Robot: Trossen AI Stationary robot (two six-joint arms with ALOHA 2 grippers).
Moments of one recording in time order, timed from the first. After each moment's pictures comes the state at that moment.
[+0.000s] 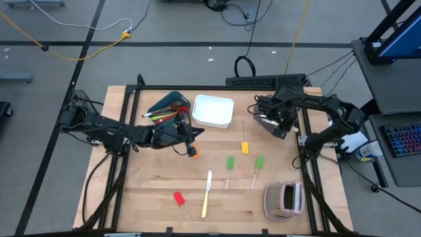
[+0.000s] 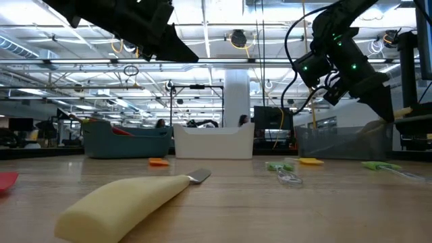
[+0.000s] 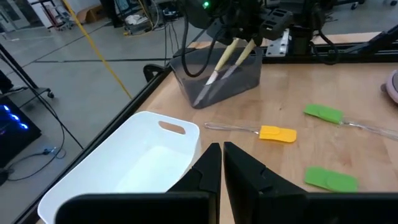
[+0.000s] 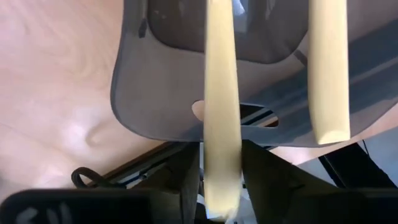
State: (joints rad) left arm -0.10 1.36 0.71 0.32 -0.47 0.02; right arm -0.59 1.49 0.97 -1.46 0.14 0.04
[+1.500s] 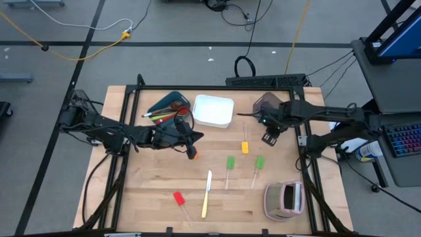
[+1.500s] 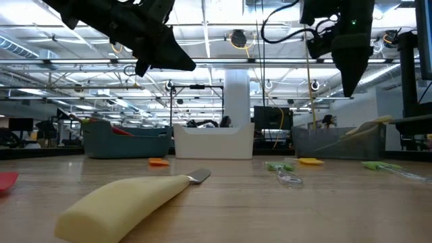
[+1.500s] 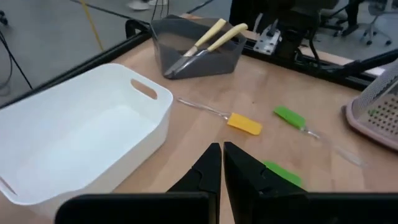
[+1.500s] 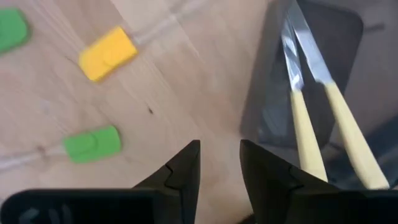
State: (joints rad) left arm -0.11 1.36 0.71 0.23 -0.40 -0.34; right arm -0.20 1.23 1.05 -1.26 0.15 0.38
